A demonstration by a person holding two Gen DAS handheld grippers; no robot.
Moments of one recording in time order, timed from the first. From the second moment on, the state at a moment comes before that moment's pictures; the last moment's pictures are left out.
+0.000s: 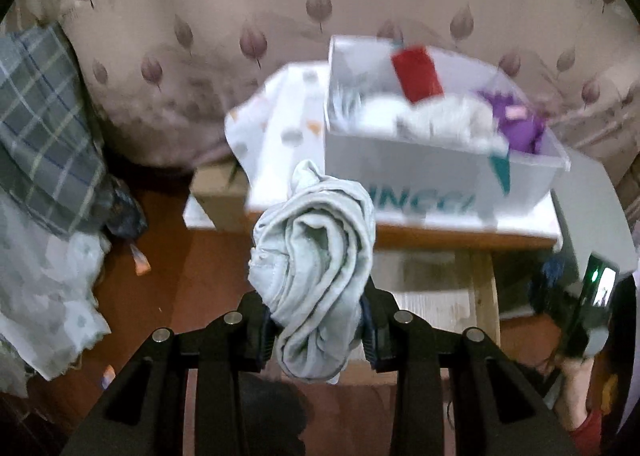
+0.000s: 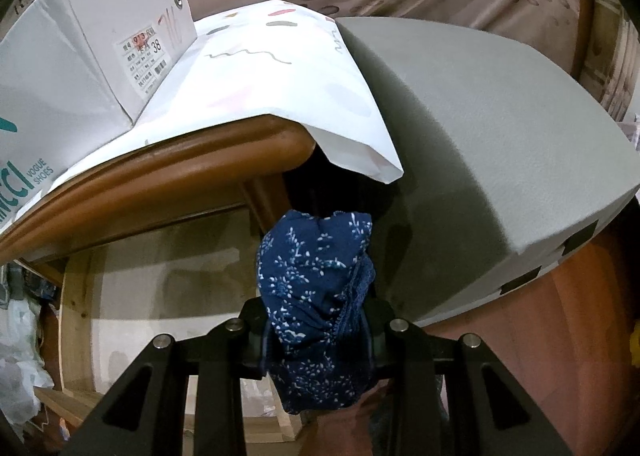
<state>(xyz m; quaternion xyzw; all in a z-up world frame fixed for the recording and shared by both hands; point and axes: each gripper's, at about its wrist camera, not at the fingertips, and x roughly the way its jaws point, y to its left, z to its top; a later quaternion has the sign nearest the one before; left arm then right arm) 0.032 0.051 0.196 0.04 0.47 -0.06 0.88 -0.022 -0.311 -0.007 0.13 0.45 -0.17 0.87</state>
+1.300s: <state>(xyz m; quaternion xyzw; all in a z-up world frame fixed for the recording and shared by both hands) 0.228 -0.036 0.166 0.06 0.46 -0.05 0.88 -0.016 -0.305 -0.013 0.13 0.46 -0.15 0.86</state>
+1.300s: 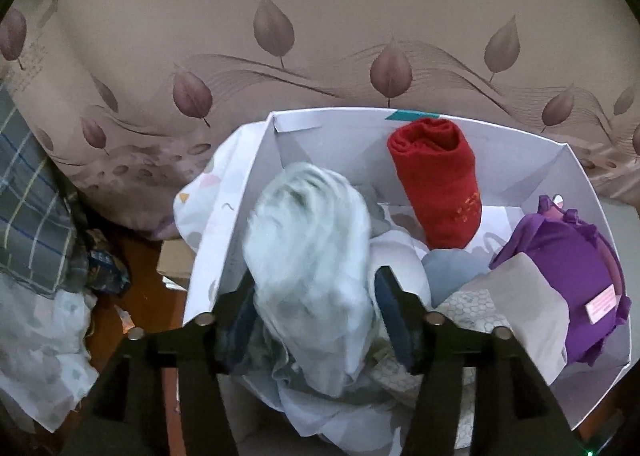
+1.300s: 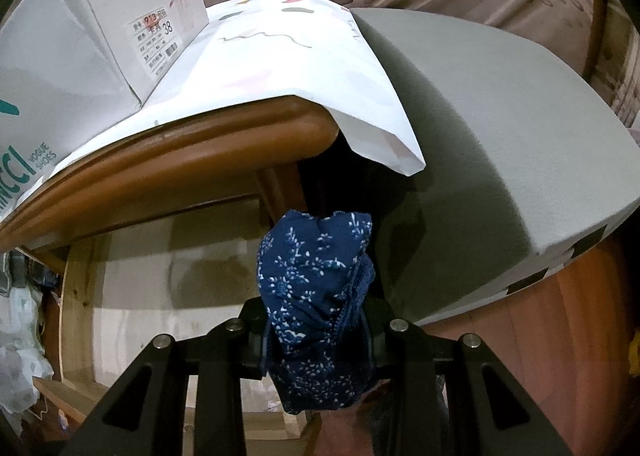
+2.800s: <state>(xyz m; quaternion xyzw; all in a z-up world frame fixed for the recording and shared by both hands) 0.060 0.137 0.038 -0.01 0.43 0.17 0.89 0.002 -0.304 0.175 0.05 0.35 -0.11 0.93</state>
